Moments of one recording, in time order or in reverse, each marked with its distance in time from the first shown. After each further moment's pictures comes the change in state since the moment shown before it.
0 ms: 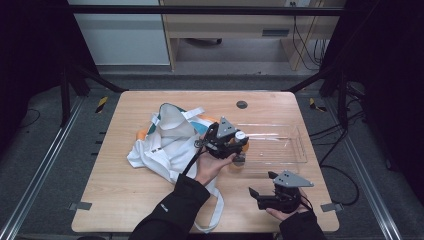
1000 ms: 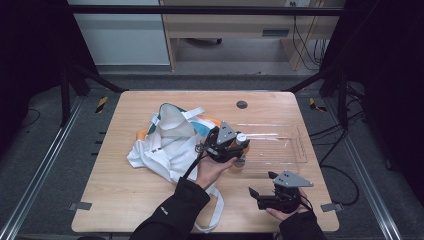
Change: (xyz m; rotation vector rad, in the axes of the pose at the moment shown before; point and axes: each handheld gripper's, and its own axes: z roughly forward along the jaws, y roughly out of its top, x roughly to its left) left arm -0.005 -0.011 0.001 -0.023 0.011 -0.004; right arm 0.000 0.000 0.000 0.001 -0.002 0.001
